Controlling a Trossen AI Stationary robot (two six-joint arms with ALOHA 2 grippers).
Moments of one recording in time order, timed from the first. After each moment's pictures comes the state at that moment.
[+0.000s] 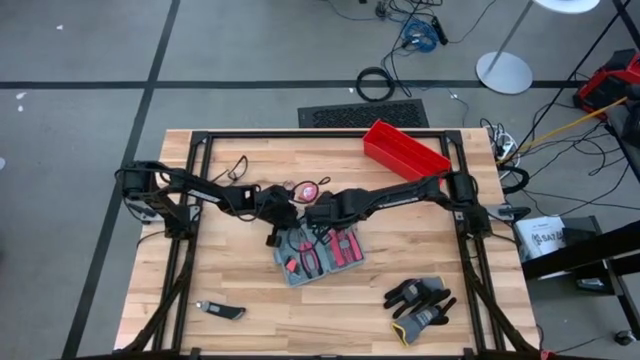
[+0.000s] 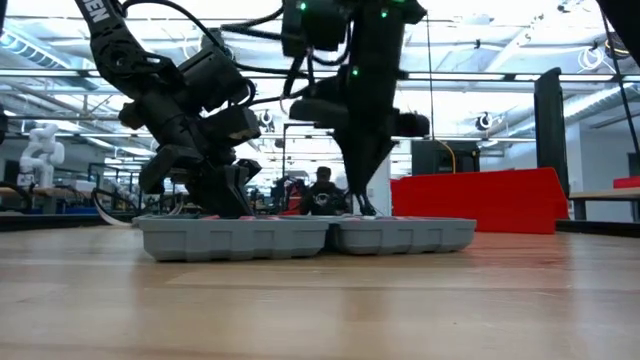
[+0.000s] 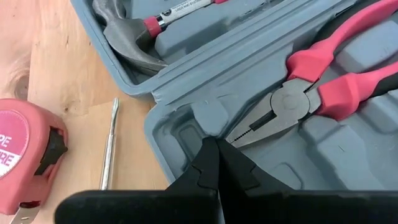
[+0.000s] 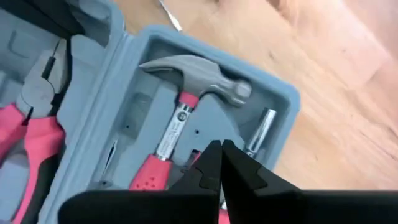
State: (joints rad) left arm 0.14 1.62 0.58 0.19 0.24 0.35; right arm 0.05 2.09 1.66 -1.00 0.24 0.87
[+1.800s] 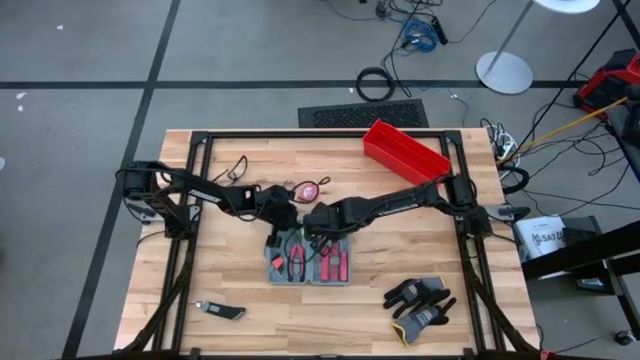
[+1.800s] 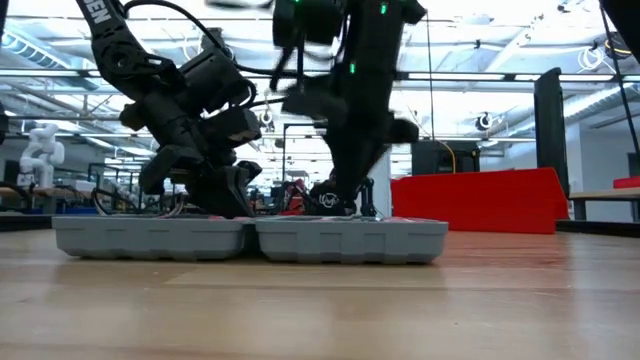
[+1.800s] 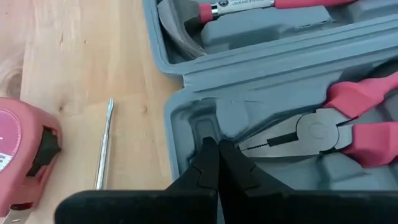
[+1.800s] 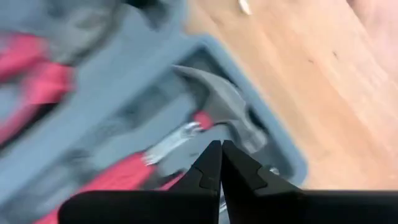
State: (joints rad) left arm 0.14 1.62 0.58 0.19 0.25 0.34; right arm 0.10 2.10 1.66 -0.93 0.18 0.76
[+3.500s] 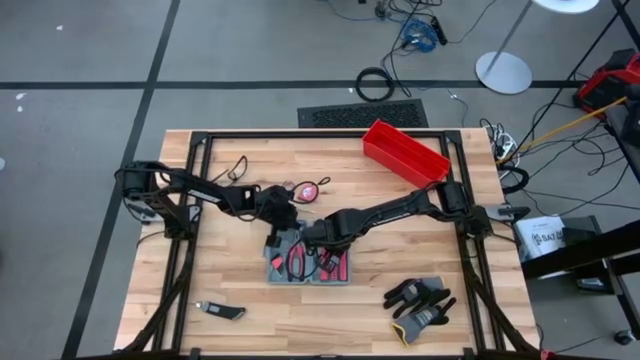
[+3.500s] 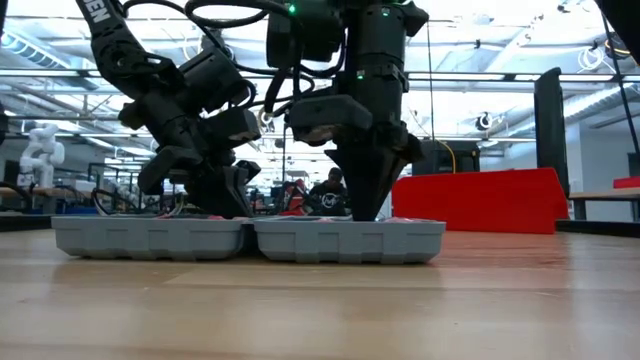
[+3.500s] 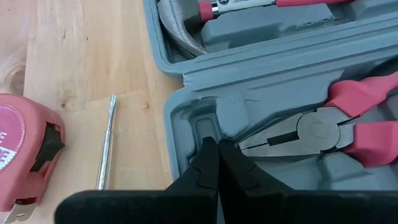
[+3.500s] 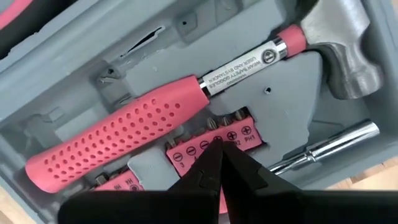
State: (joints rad) left arm 0.15 1.62 0.58 0.18 0.24 0.35; right arm 0.14 2.21 1.66 -0.97 0.02 0.70
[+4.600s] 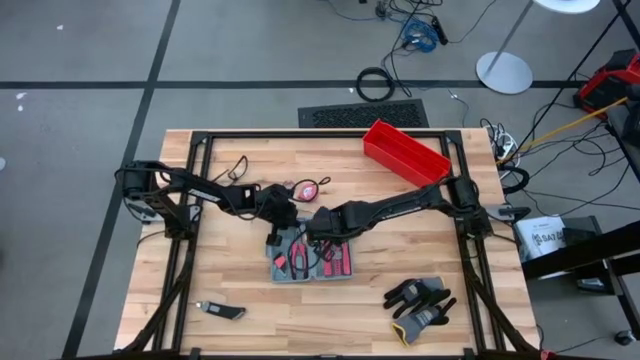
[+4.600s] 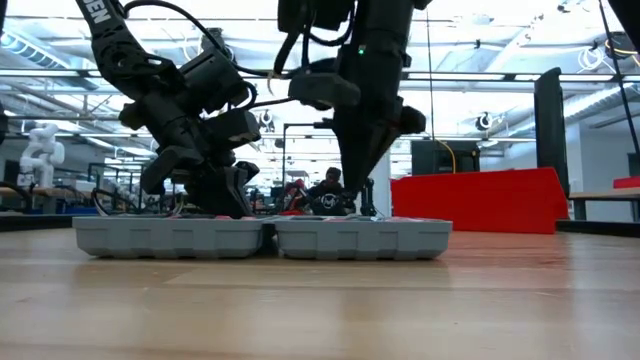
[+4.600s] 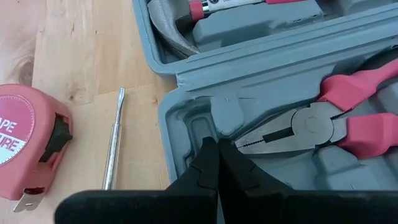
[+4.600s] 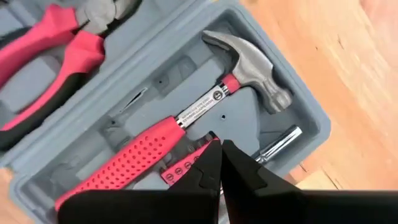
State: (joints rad) left arm 0.15 1.62 0.58 0.18 0.23 0.33; right arm 0.13 2.07 1.66 -0.97 0.18 0.77
